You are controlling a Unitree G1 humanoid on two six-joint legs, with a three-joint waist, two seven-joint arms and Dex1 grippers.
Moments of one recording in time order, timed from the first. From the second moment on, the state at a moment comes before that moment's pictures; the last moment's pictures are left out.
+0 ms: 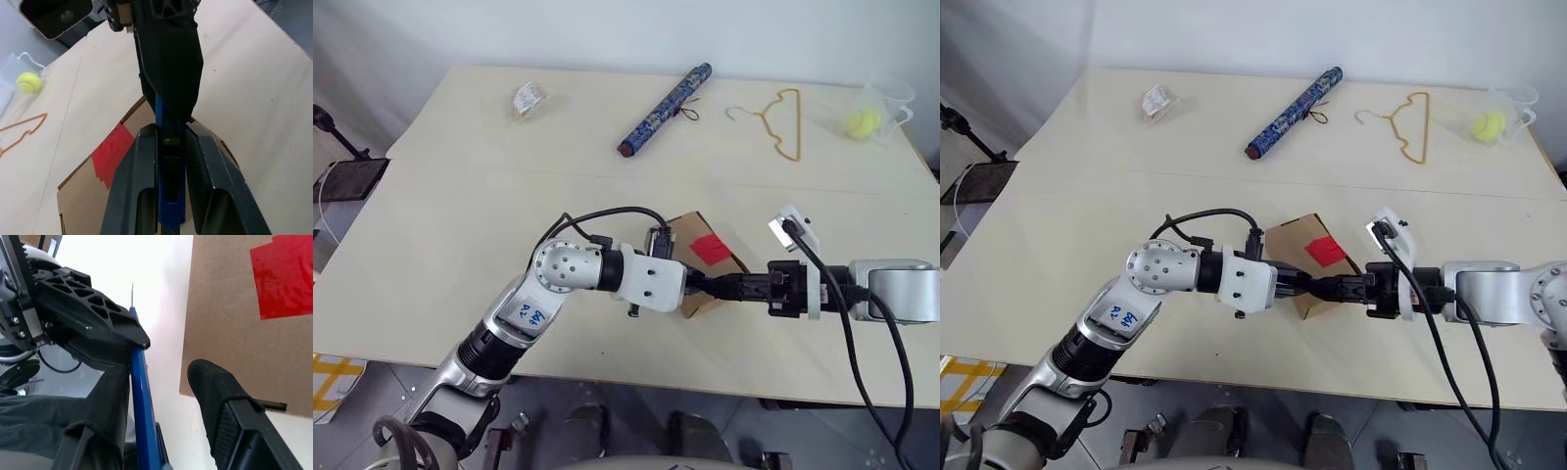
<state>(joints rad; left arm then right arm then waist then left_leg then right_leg) -0.67 0.43 -0.43 -0.26 0.05 0.11 -0.93 -0.45 -1.09 0.00 -0.23 1.95 1.19 0.00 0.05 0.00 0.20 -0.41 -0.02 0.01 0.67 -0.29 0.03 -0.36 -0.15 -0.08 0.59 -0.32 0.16</state>
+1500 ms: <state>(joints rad) -0.75 0.49 -0.07 0.17 -0.36 0.32 -1.08 0.39 -1.23 -1.05 -0.40 1.96 1.25 0.11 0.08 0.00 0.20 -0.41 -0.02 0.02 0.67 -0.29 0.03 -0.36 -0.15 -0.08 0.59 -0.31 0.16</state>
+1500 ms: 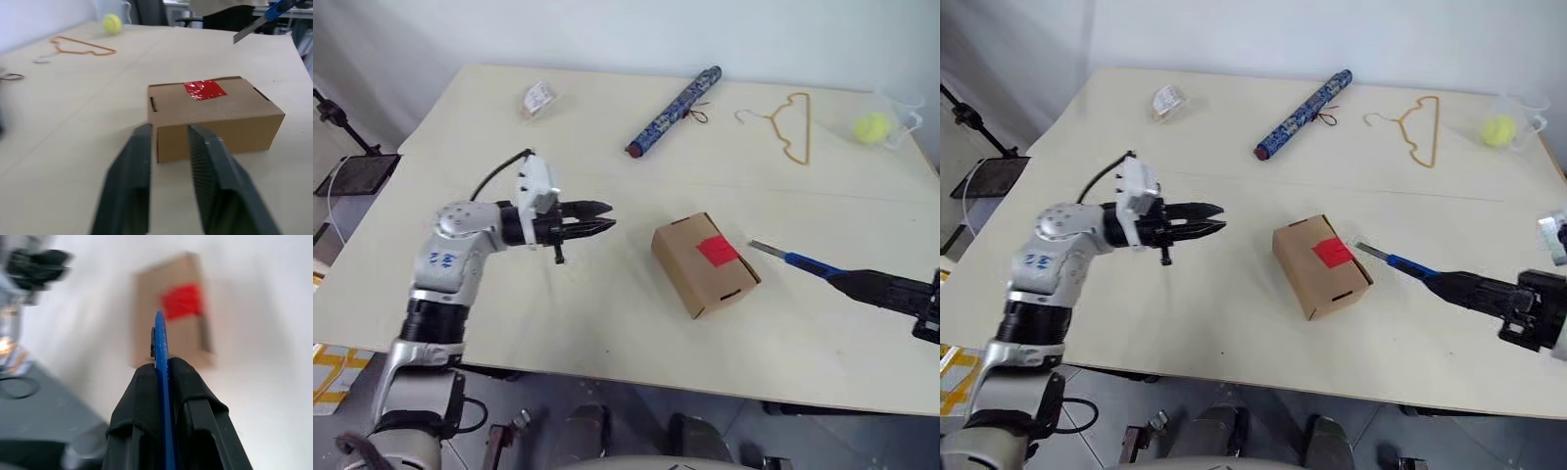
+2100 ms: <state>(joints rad) -0.94 0.32 -0.30 0.29 -0.17 0.44 -1.04 0.11 -1.61 -0.62 -0.53 1.96 0.88 -0.12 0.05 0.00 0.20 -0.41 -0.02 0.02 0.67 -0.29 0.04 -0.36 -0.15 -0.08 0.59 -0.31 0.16</state>
